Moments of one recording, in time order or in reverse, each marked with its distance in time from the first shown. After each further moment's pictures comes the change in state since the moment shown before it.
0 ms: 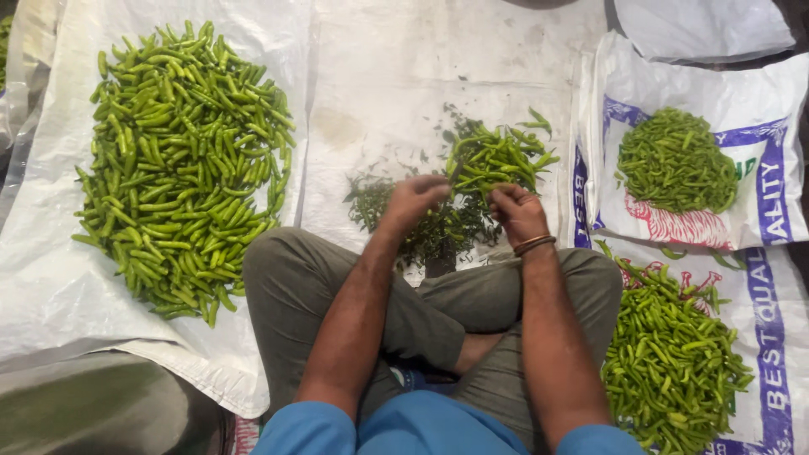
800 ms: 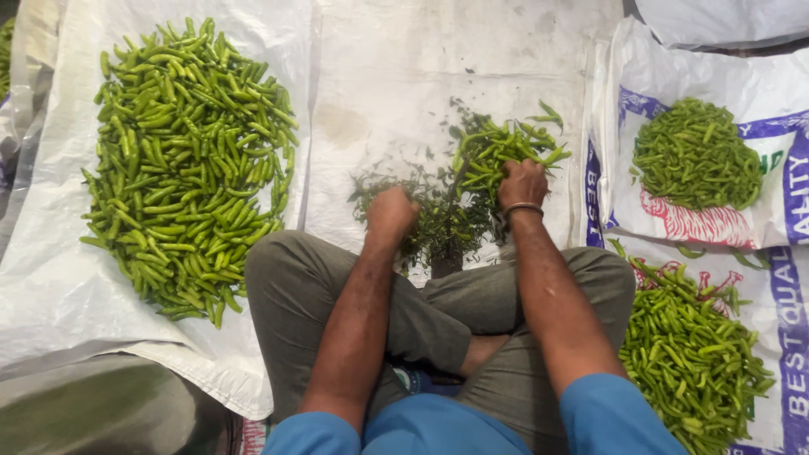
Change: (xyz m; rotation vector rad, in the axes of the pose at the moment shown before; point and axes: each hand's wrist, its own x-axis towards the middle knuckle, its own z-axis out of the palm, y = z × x) left_hand 0.017 -0.031 -0.023 0.850 0.148 -0.225; right_hand 0.070 0.011 0.017 -1.658 0.372 -0.381
